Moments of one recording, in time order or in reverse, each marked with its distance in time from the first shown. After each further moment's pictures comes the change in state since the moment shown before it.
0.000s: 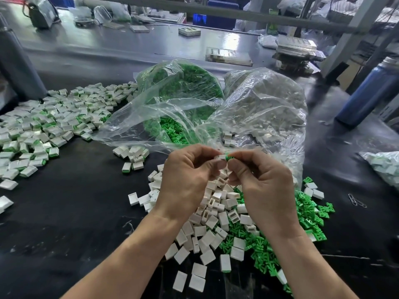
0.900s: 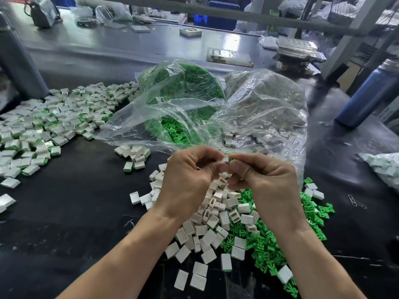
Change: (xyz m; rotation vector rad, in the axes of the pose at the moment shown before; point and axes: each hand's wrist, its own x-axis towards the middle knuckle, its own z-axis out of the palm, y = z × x) left_hand 0.000 0.001 -0.004 0.058 -0.060 0.034; right_hand 0.003 -0.002 -0.007 0.315 -0.088 0.162
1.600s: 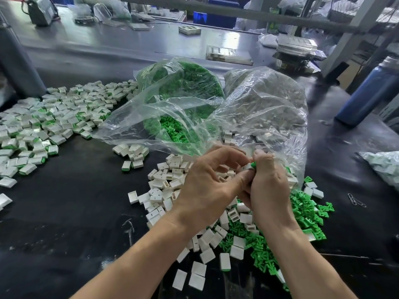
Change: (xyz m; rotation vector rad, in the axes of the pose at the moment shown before) left_hand -0.009 0.012 0.026 0.045 -0.120 0.073; right_hand 0.000 0.004 0.015 0.044 0.068 0.075
